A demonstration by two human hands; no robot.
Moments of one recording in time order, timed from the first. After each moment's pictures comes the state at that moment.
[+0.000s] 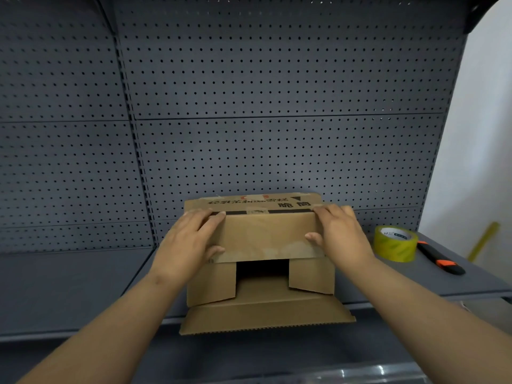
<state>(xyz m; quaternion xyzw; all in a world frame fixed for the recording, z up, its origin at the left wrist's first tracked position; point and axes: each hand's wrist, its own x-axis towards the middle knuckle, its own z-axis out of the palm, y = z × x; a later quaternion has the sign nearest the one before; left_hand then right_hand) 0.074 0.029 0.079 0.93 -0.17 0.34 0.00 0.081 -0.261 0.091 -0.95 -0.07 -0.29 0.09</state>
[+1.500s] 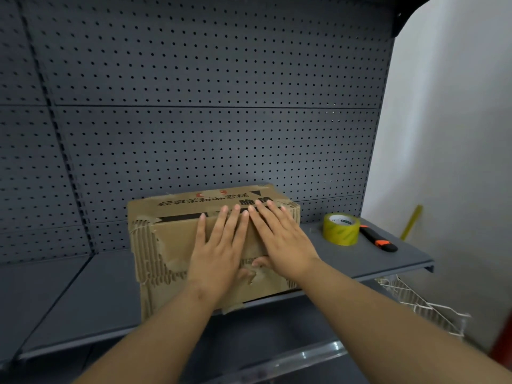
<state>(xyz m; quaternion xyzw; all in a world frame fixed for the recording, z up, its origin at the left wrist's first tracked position) 0.083 -0.098 0.033 0.91 -0.20 0.35 -0.10 0.084 -0.266 0.045 -0.92 -0.19 -0.33 -0.06</state>
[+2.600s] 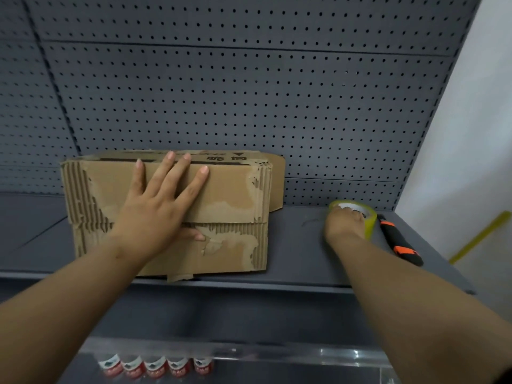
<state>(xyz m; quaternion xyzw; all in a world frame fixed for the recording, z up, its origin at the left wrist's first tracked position) 0.092 -0.129 0.050 0.92 -0.12 0.35 -0.14 0.208 -0.449 -0.003 -0.99 0.12 -0.05 0.00</state>
